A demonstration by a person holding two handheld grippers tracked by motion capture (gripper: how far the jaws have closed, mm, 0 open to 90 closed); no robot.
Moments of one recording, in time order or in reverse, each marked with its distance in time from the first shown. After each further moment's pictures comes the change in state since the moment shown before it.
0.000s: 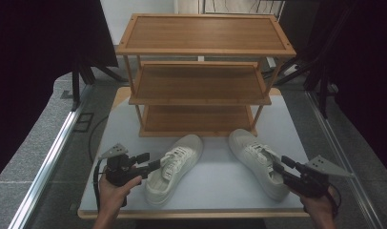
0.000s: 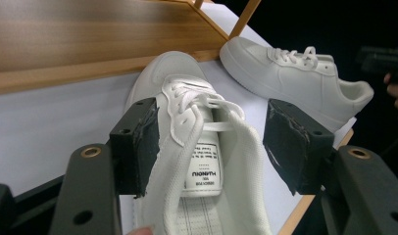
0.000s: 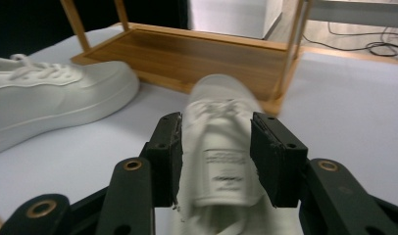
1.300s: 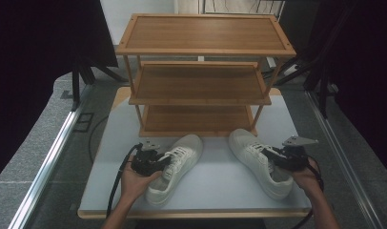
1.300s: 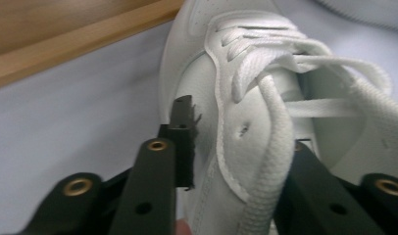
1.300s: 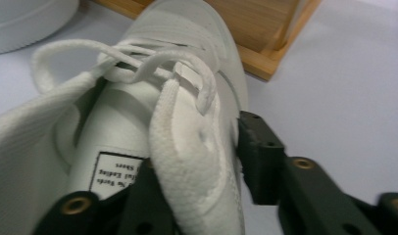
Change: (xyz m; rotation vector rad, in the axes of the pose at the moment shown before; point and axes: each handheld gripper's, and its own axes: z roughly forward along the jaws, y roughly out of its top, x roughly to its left) left arm 0.003 0.000 0.079 0.267 0.242 0.170; right arm -0.054 -0.007 0.091 0.273 0.046 -0.107
